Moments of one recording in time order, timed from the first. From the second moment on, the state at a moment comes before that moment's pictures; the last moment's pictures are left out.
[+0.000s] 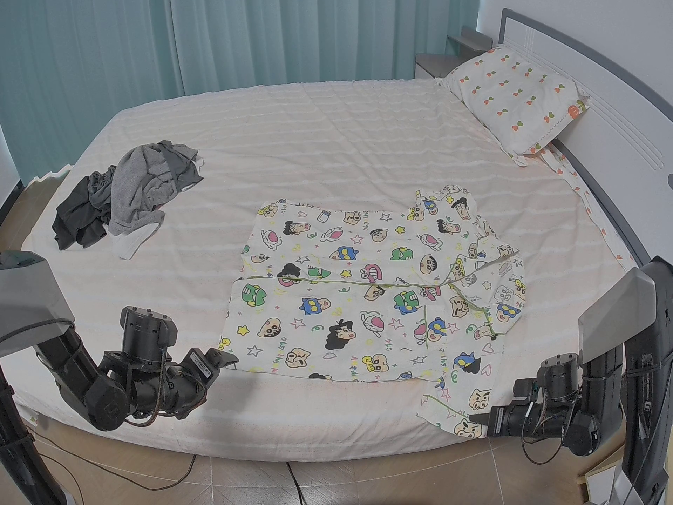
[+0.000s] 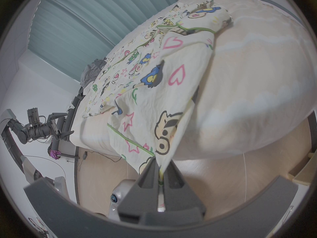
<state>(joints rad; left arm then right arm) -0.27 1.97 -0.42 -0.78 -0.08 -1.06 0.22 2.43 -0.13 -1.53 0.34 0.37</state>
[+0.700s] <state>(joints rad) -0.27 2.09 -0.63 -0.67 0.04 -0.98 0.13 2.35 -0.02 -1.55 0.54 0.39</state>
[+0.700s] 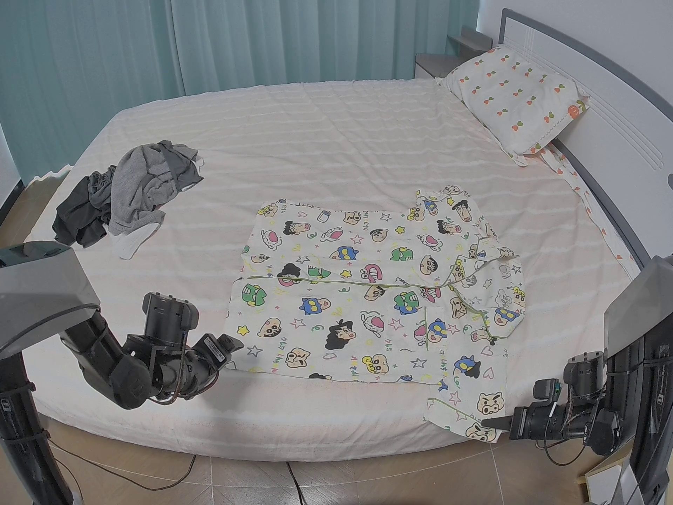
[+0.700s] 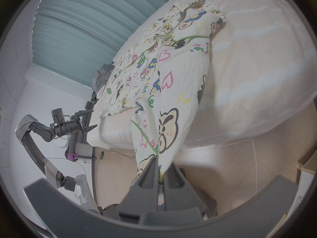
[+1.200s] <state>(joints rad) -0.28 2.20 -0.80 -0.59 0.10 -0.98 0.13 2.35 -0.02 -1.55 0.54 0.39</state>
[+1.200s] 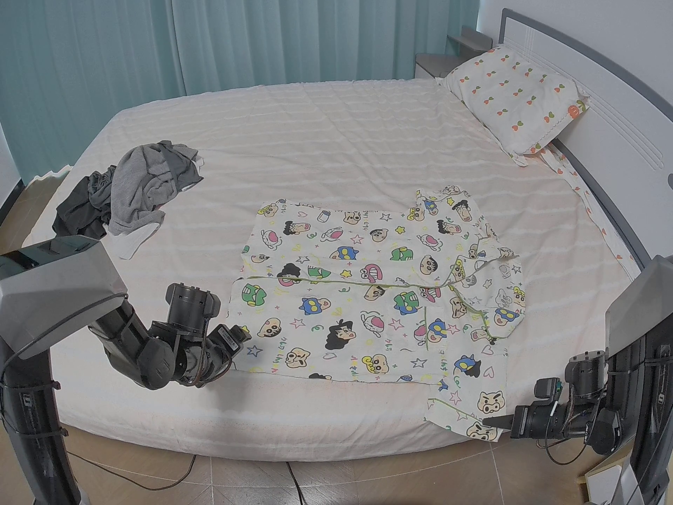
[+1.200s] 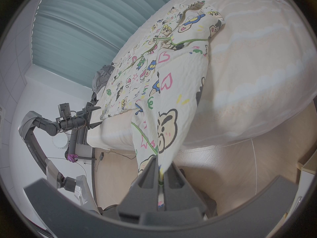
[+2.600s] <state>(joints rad) -0.31 2.16 -0.81 -0.36 0.17 -0.95 0.14 2.31 -0.02 -1.45 0.46 0.36</state>
